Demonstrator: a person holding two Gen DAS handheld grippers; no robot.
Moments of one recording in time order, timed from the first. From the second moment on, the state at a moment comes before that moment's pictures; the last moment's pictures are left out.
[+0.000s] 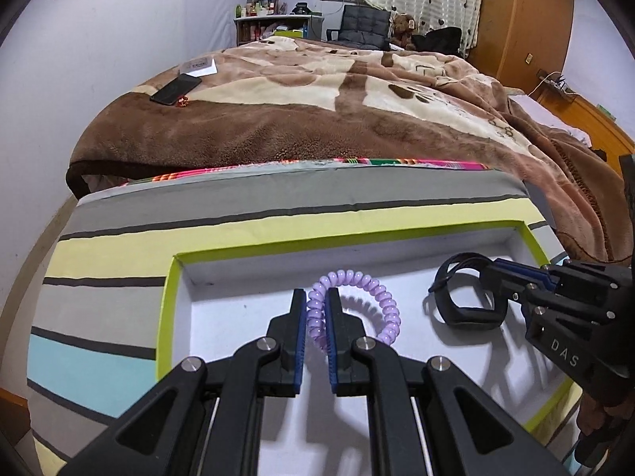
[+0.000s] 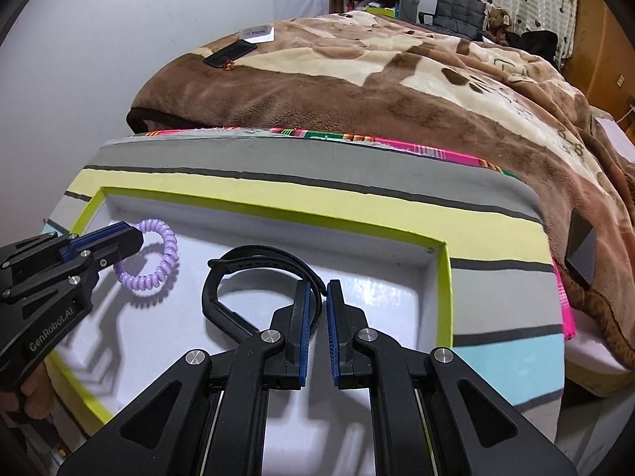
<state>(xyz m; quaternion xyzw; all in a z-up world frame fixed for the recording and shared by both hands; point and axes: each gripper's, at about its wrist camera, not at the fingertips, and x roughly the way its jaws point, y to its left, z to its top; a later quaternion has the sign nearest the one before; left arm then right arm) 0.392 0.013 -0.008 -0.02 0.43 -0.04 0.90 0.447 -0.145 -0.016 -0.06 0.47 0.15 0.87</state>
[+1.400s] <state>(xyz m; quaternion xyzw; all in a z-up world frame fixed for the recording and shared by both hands) 0.150 0.014 0.048 -0.03 0.30 -0.06 0.95 0.198 -0.210 0.046 0.03 0.33 0.21 0.92</state>
